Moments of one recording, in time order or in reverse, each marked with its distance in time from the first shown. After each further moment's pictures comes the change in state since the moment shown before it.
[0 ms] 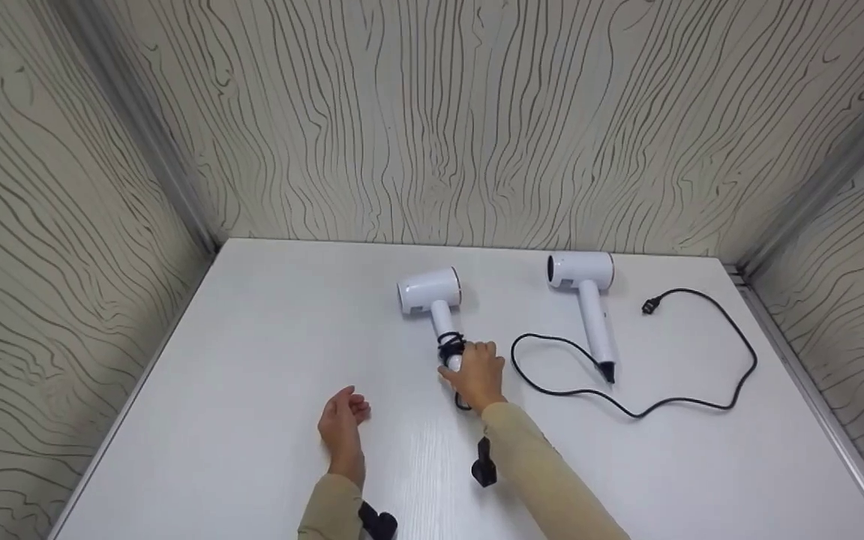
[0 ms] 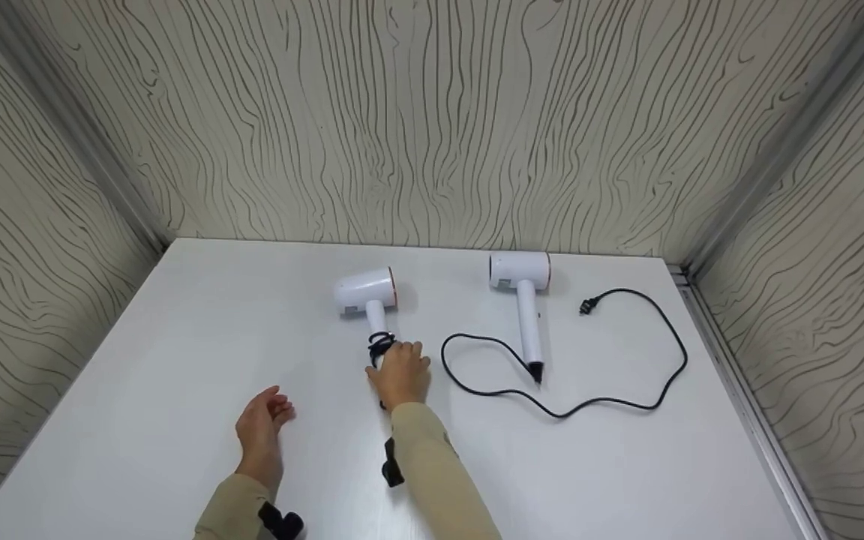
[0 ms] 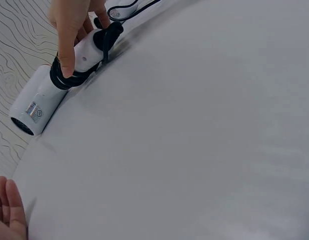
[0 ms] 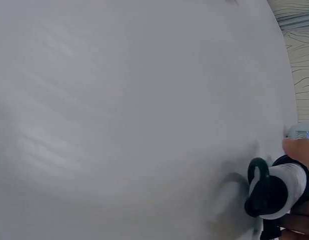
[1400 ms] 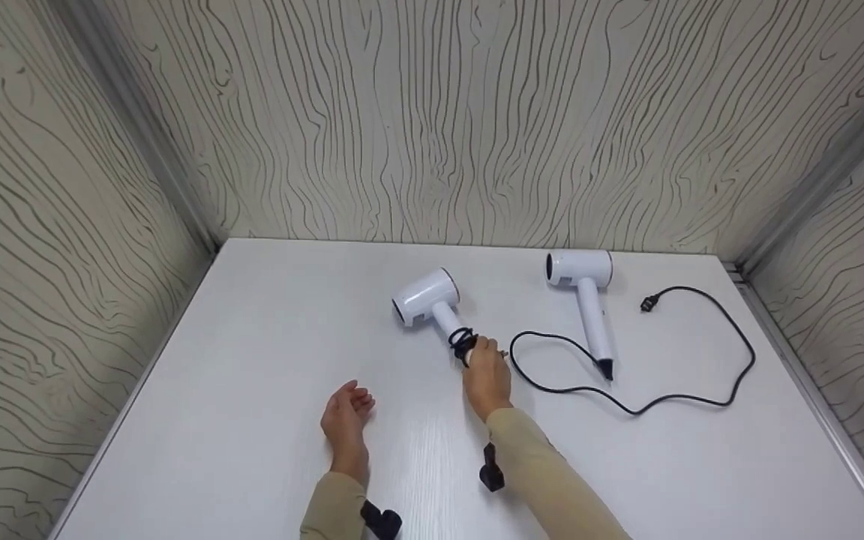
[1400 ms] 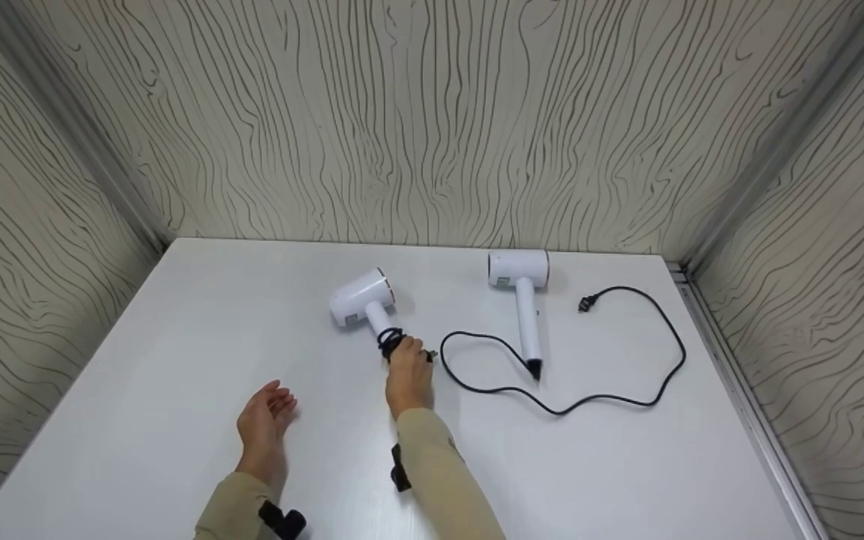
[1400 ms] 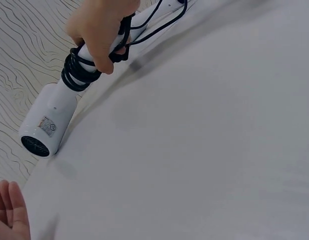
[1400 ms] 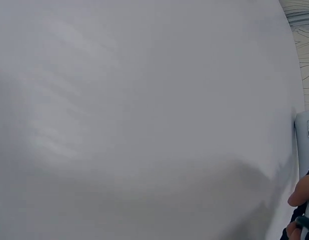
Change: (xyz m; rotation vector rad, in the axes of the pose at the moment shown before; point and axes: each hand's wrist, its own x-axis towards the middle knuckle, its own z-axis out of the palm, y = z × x) left_hand -0.011 0.014 0.007 -0.086 -0.012 -0.046; right_hand -0.008 0.010 0.003 0.000 0.175 0.011
